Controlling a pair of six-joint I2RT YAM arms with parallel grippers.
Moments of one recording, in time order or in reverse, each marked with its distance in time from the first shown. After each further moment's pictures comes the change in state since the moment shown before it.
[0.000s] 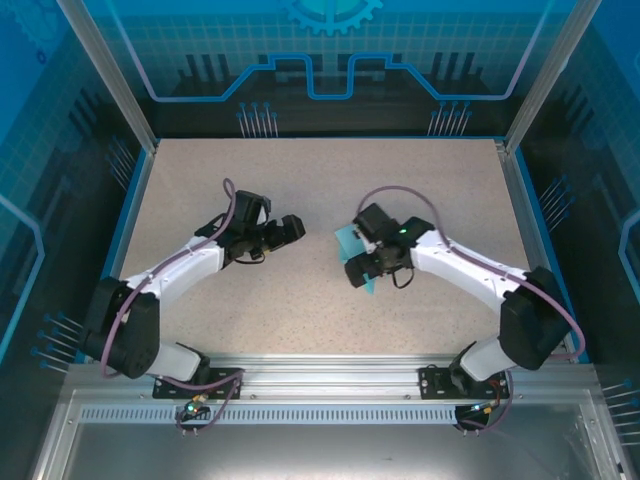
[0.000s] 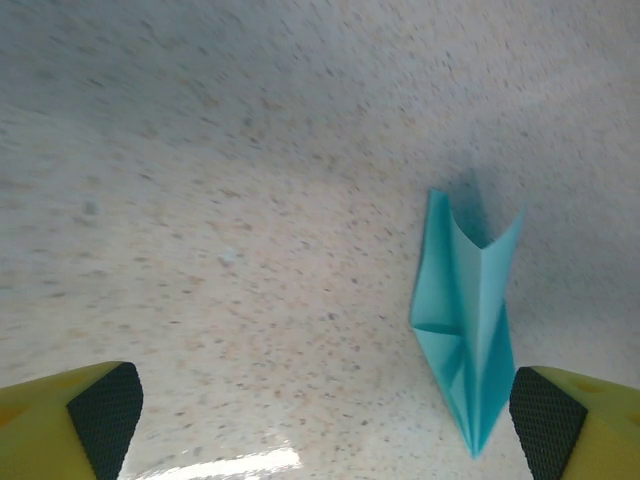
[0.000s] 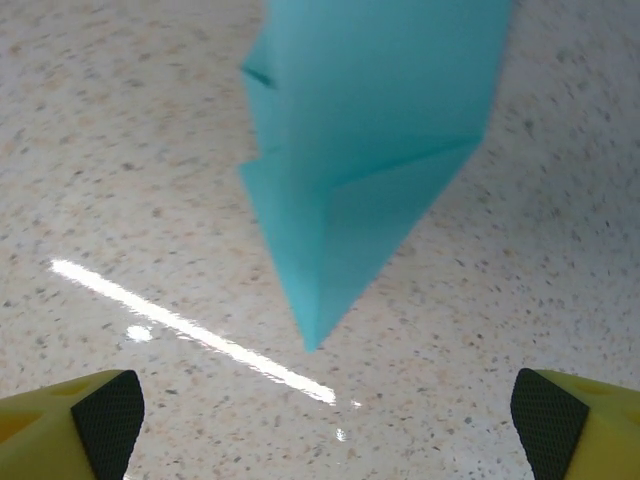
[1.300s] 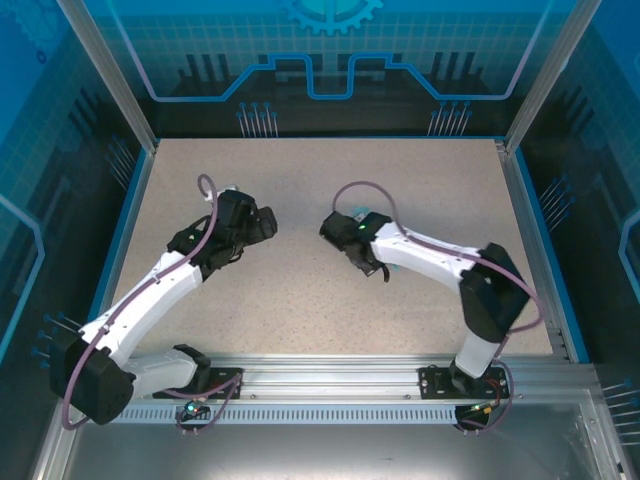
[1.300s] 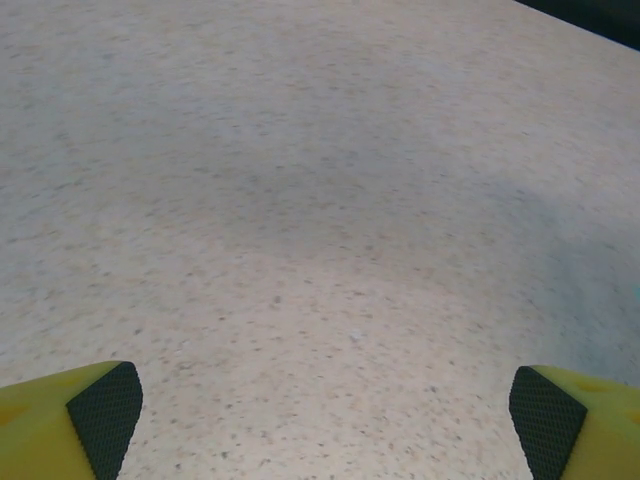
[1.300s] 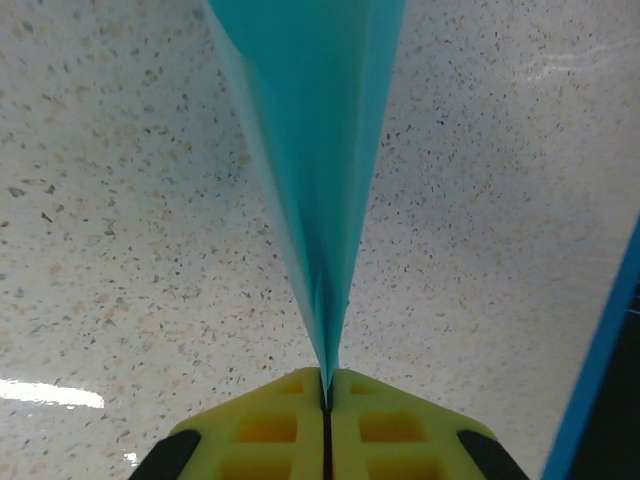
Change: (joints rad) left arm -0.060 -0.272 0.094 -0.346 -0.591 0.056; right arm 0.201 0.301 0.254 -0.248 0.610 0.056
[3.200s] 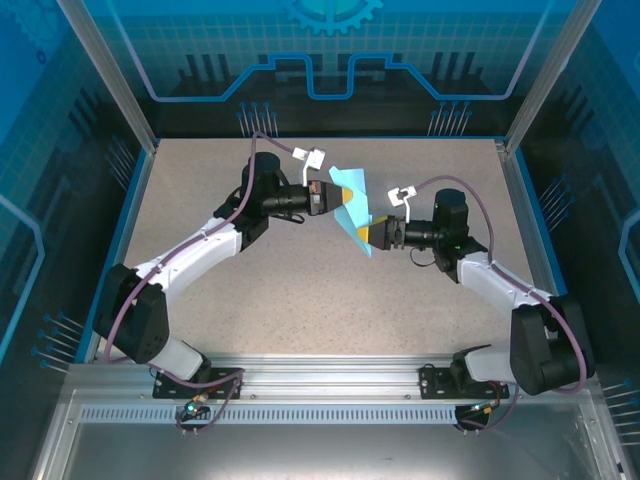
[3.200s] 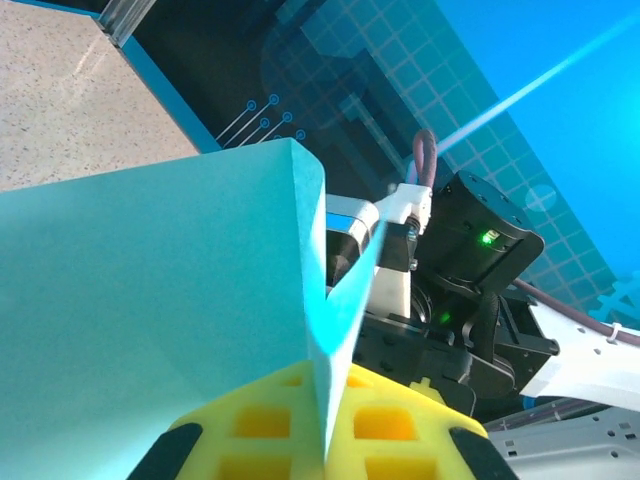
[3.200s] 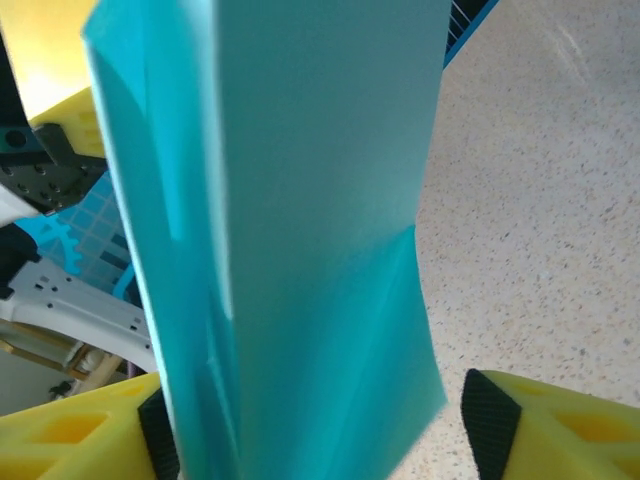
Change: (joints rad) left arm -0.065 0.354 0.177 0.819 1.100 0.009; right arm -0.599 -0.449 -0.625 1.424 -1.755 0.286
